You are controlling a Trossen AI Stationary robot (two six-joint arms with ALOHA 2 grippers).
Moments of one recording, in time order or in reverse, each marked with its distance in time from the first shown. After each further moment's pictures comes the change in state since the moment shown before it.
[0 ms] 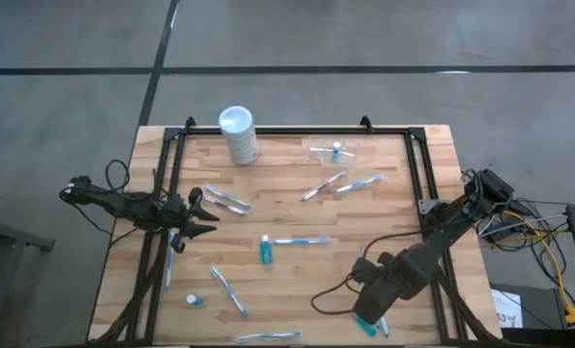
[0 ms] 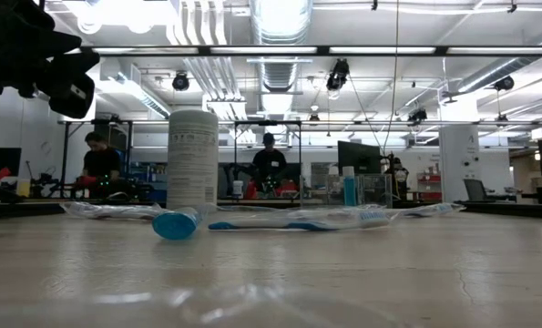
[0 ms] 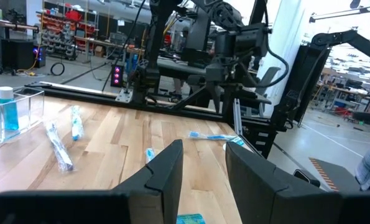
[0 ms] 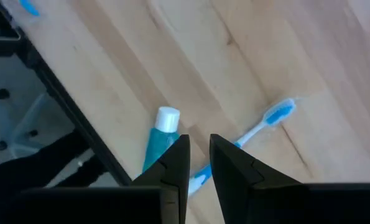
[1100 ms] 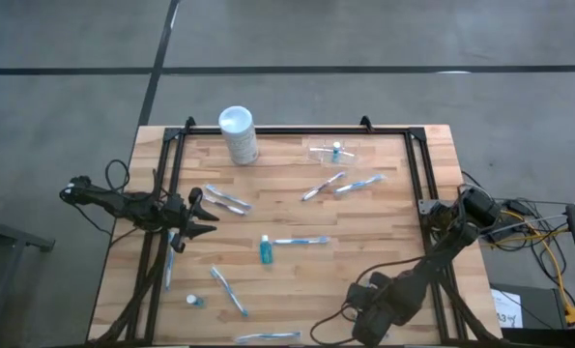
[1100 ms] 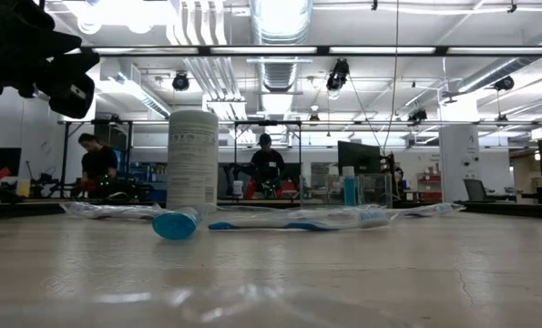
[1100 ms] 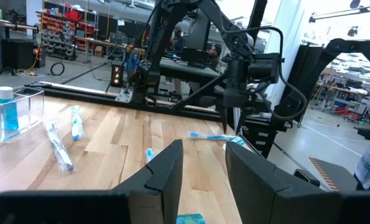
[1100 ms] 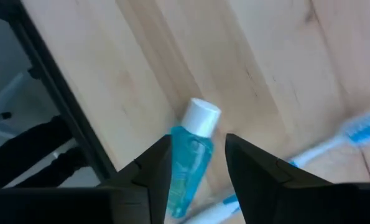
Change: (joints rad) left arm 0.000 0.000 0.000 0.000 0.000 0.000; right arm 0.076 0.202 0.023 0.158 0.043 -0.051
